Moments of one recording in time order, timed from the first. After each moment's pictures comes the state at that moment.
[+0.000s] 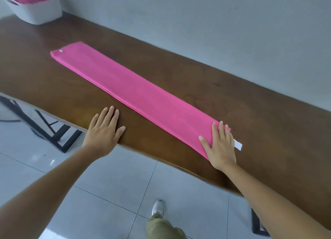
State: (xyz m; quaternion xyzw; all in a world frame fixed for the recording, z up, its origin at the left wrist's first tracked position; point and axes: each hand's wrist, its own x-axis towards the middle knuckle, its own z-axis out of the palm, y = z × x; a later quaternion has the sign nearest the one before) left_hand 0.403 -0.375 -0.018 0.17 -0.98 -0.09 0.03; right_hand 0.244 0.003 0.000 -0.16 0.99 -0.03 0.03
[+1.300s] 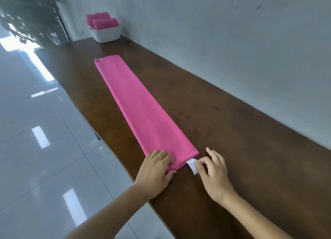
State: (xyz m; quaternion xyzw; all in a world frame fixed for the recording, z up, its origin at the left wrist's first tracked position) left_hand 0.303 -0.013 0.019 0.22 -0.95 -0.17 0.12; right_hand 0.135 0.138 0.015 -0.40 0.85 -0.28 0.18
